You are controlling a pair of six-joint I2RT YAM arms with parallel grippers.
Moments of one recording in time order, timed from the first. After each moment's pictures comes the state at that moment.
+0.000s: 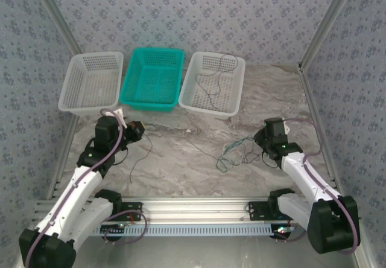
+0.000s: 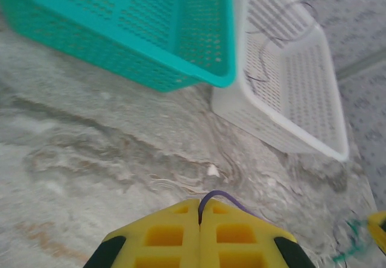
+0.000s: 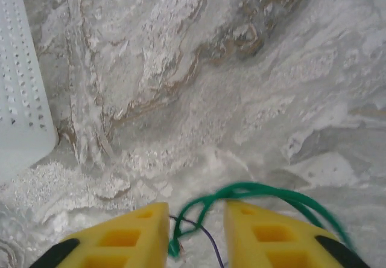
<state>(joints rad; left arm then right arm) -0.32 0.77 0.60 -0.31 0.19 -0.66 0.20 1.00 0.52 -0.39 0.15 0.85</state>
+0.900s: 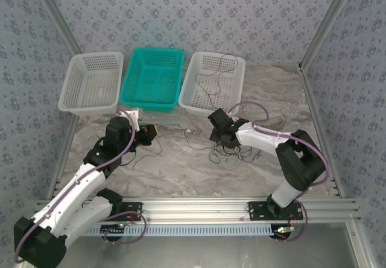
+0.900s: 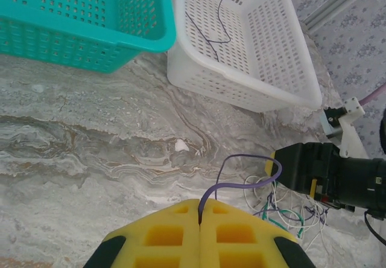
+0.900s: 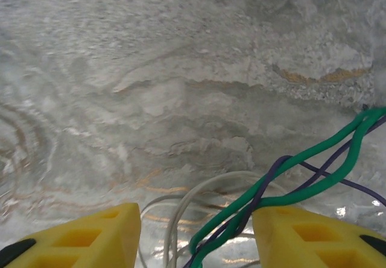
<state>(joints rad) -0.47 0.80 0.60 -0.28 0.16 -0.58 0.67 1.64 0.95 -0.49 0.19 1.01</state>
